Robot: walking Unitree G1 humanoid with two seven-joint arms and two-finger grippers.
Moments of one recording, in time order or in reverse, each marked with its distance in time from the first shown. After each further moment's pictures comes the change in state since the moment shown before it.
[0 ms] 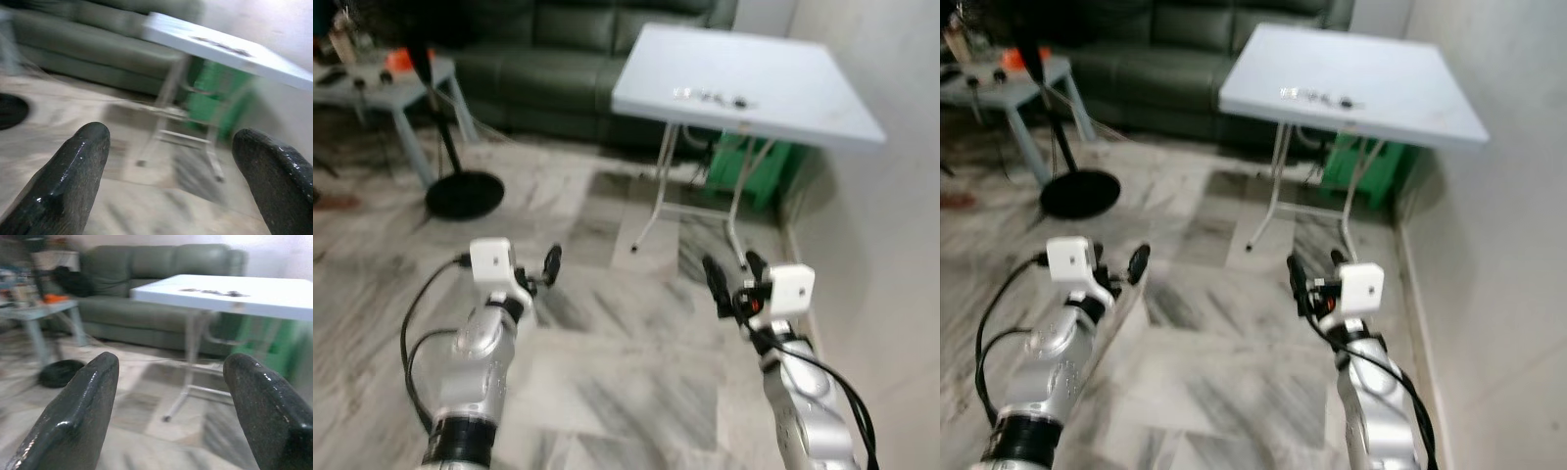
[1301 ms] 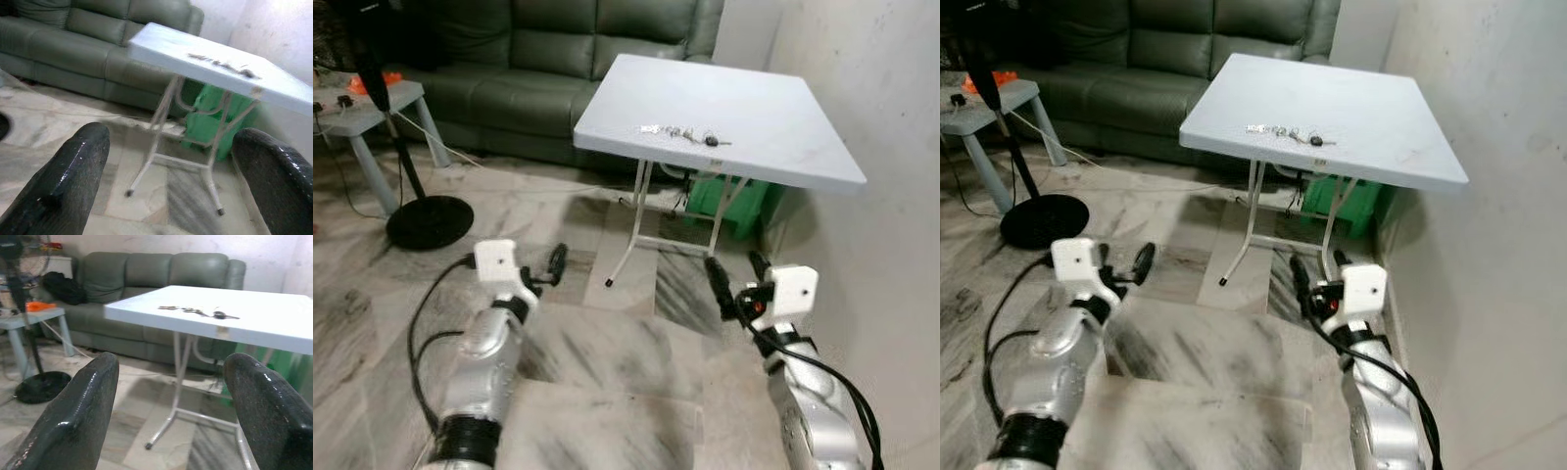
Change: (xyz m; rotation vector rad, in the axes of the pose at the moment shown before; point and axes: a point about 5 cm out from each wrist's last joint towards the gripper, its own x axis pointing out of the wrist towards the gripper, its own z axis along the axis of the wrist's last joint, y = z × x) left arm 0.002 0.007 0.005 -0.013 -0.025 0.029; right arm 0.002 0.004 0.002 -0.009 -0.002 0.033
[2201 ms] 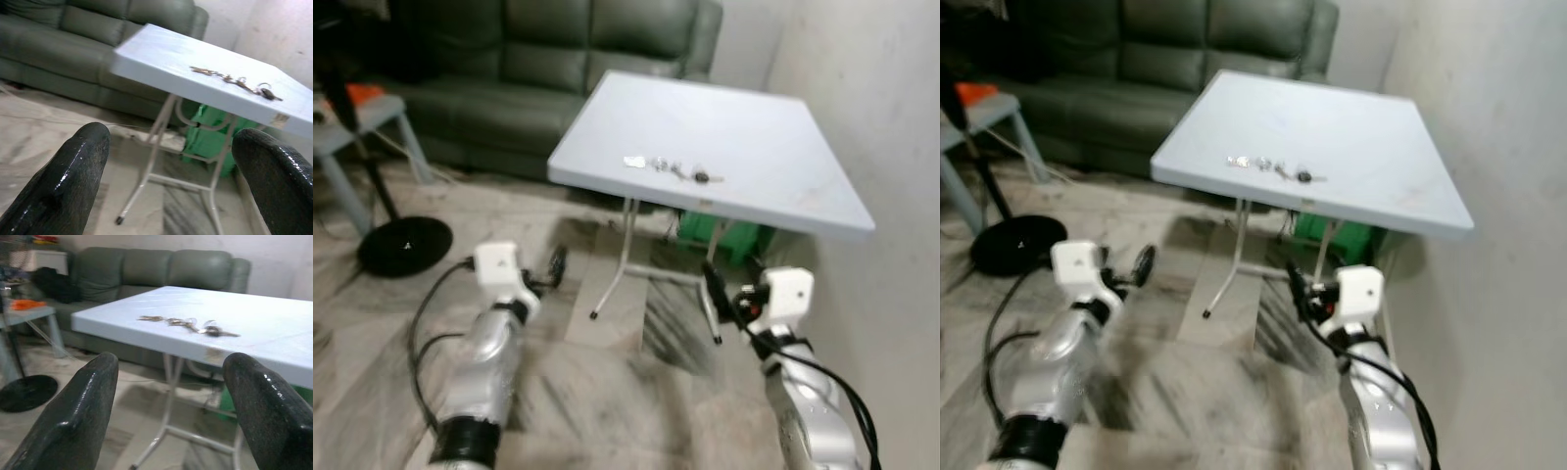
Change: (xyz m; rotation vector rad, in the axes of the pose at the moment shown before) left arm -0.005 0.011 -0.003 0.014 0.011 0.029; right arm 0.003 0.010 0.000 0.017 0.000 0.036
